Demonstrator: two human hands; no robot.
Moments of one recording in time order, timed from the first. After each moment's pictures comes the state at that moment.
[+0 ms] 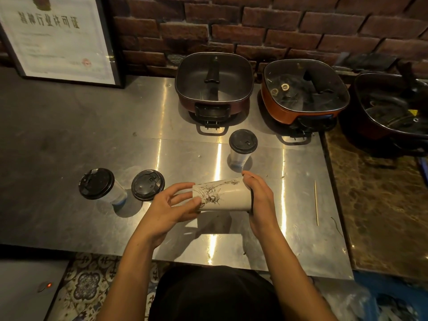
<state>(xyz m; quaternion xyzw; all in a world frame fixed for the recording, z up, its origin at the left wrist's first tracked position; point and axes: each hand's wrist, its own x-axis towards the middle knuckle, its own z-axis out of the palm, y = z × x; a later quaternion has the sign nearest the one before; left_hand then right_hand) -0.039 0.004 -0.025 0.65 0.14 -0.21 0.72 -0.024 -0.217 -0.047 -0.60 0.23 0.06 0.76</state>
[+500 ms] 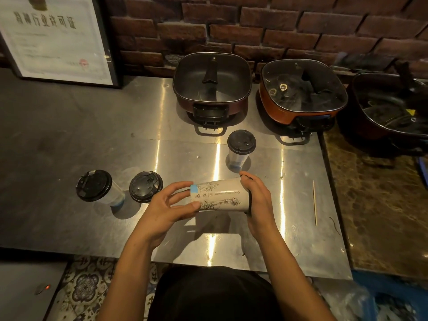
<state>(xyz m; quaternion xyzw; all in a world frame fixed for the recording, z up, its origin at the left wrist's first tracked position) -0.037 0.003 -0.022 0.63 0.14 -0.21 0.73 -0.024 -0.218 -0.048 -0.58 0.22 0.05 0.78</state>
